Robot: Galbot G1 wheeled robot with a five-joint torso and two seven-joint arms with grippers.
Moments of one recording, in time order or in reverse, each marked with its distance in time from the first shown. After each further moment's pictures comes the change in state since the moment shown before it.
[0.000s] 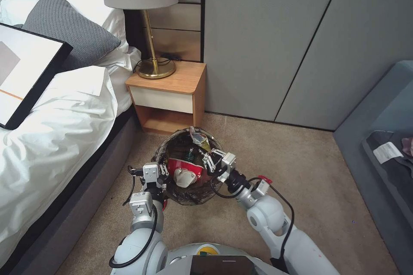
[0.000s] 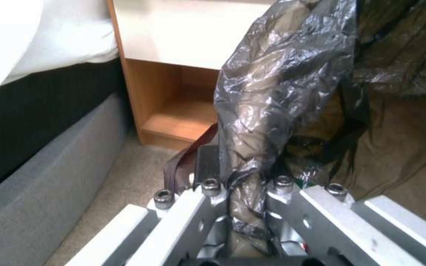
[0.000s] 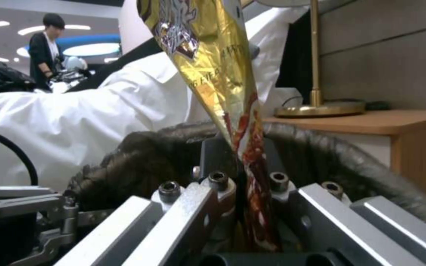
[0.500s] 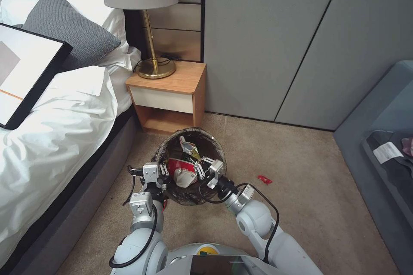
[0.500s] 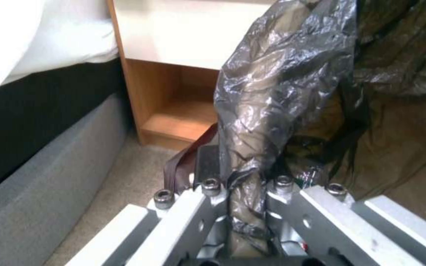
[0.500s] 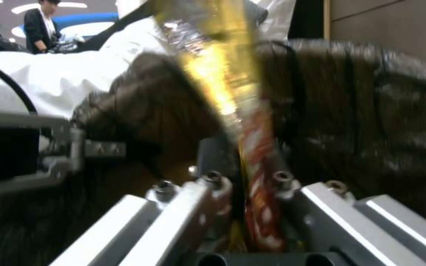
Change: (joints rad) left arm 0.000 0.000 0.000 0.000 0.000 0.000 0.000; right arm 0.026 0.088 -0.082 -0.145 -0.074 0.001 0.007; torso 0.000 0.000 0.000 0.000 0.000
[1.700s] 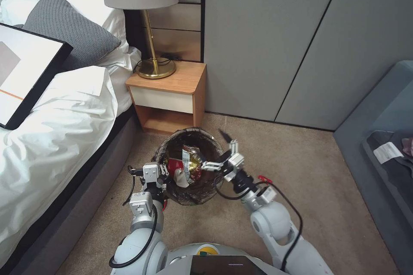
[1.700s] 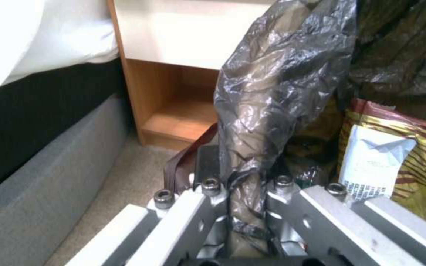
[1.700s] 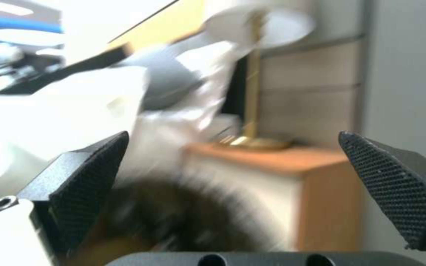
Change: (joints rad) left arm 0.000 0.000 0.000 0.000 0.000 0.000 0.000; right arm -0.131 0.033 0.186 0.230 -0.128 0.042 0.130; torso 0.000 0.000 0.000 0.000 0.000
